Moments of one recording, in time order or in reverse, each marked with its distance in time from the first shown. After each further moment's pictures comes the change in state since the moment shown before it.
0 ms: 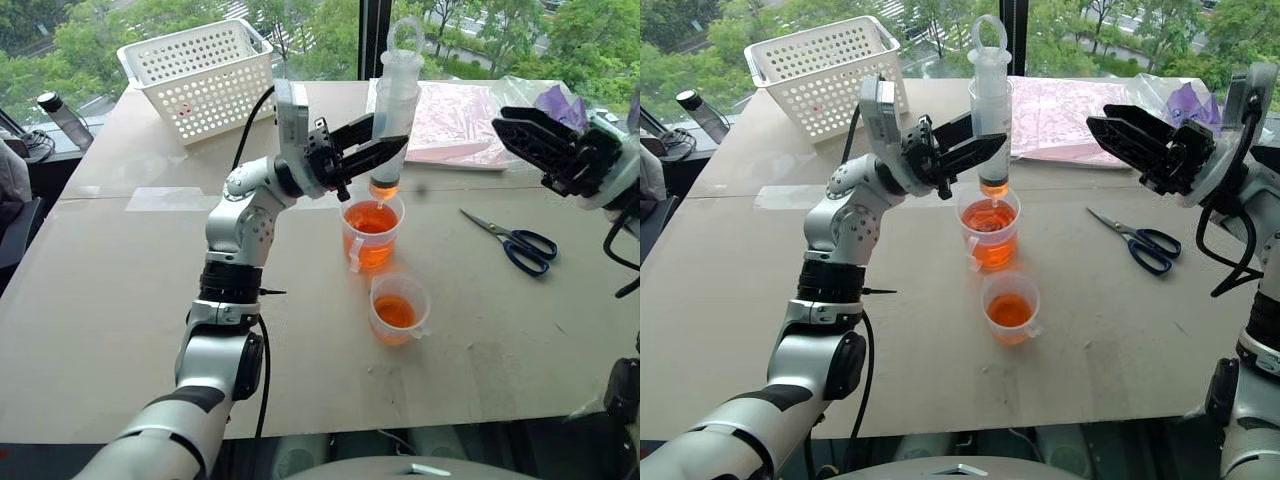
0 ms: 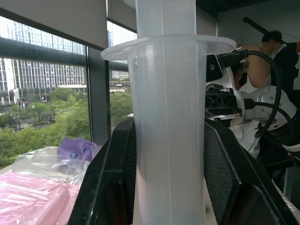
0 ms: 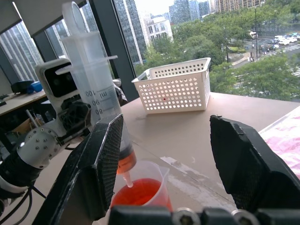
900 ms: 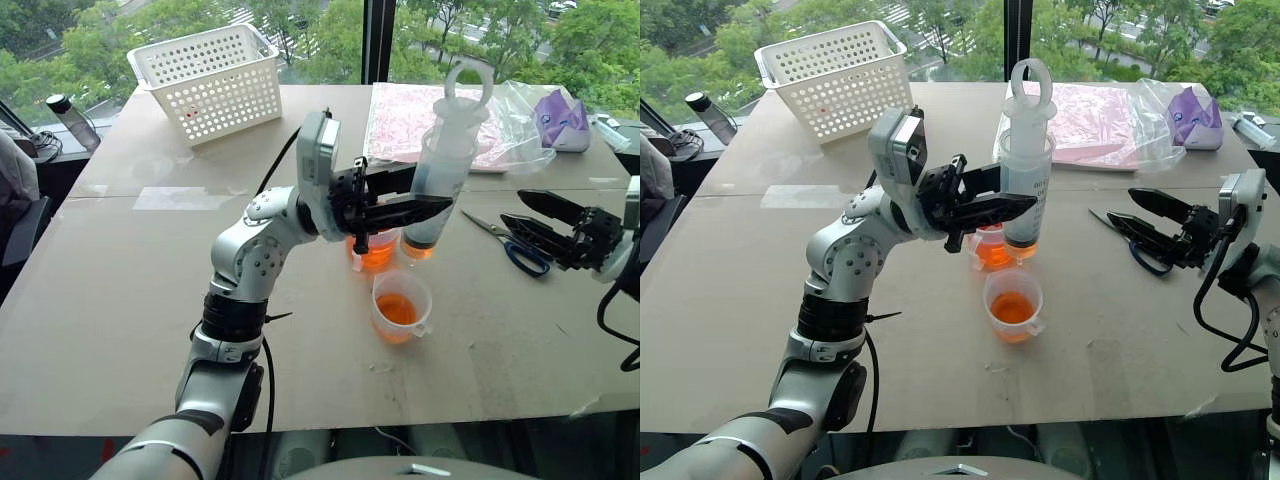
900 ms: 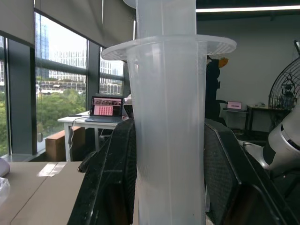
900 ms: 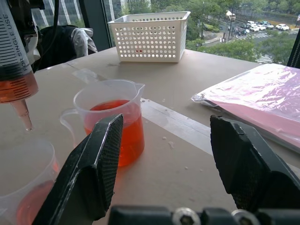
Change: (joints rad) left arm 0.170 -0.019 -0.132 -0.314 -0.174 0.238 -0.014; right arm 0.338 -0.030 -0.037 -0.065 -0.154 -0.262 0.154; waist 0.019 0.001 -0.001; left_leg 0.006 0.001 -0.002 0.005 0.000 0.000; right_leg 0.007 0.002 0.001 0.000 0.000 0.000
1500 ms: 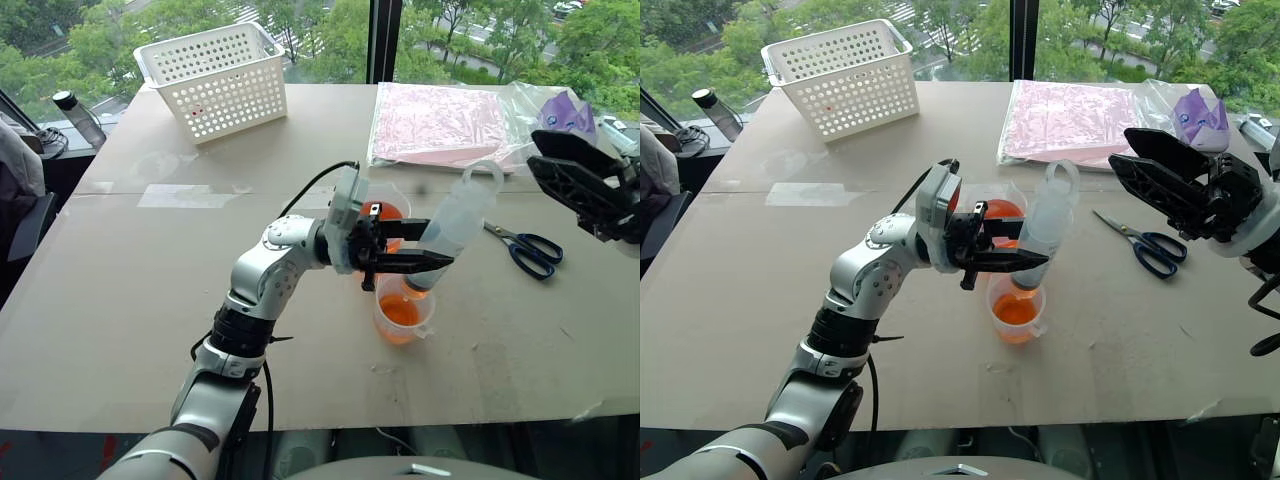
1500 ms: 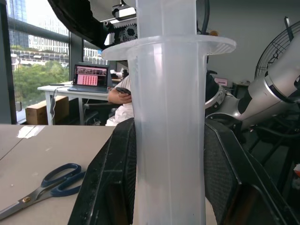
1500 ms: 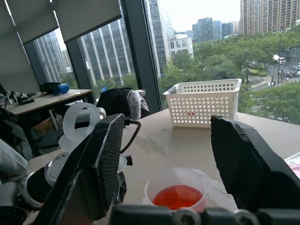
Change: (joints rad) left arm 0.067 0.005 -0.112 0.074 0.118 -0.106 -0.108; right arm -0.142 -0.061 -0.112 -0.207 0.589 0.232 -0.269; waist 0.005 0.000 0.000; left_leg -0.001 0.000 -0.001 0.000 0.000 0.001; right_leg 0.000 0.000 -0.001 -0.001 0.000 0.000
